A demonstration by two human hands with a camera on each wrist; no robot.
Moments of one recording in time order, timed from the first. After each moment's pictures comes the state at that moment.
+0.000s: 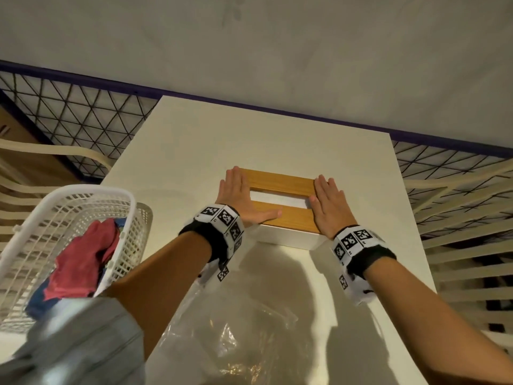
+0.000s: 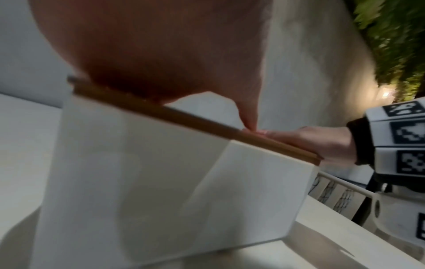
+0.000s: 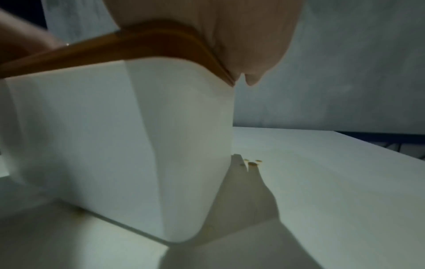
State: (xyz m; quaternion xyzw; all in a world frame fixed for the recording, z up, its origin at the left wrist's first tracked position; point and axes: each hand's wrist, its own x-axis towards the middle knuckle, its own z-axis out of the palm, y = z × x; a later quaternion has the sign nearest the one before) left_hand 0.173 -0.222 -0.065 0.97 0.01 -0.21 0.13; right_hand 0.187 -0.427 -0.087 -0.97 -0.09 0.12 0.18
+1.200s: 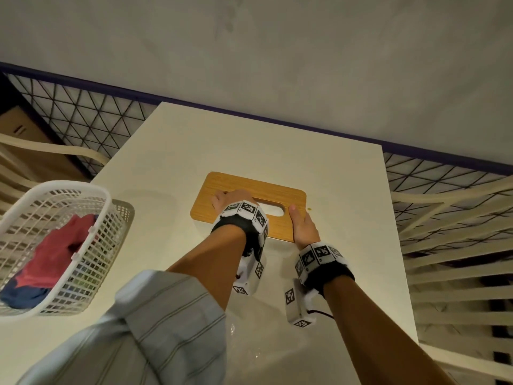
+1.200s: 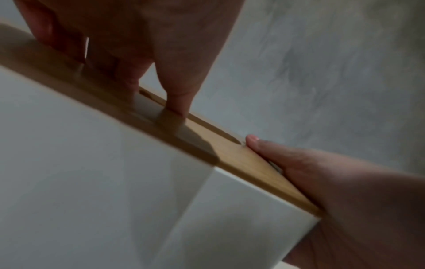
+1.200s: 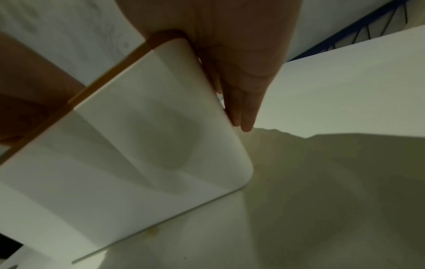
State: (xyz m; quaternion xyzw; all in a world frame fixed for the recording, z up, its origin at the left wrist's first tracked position) left_hand 0.199 -0.297 -0.062 0.94 0.22 -0.23 0.11; right_hand 0.181 -0.434 -0.108 -0.81 0.16 0.18 0.53
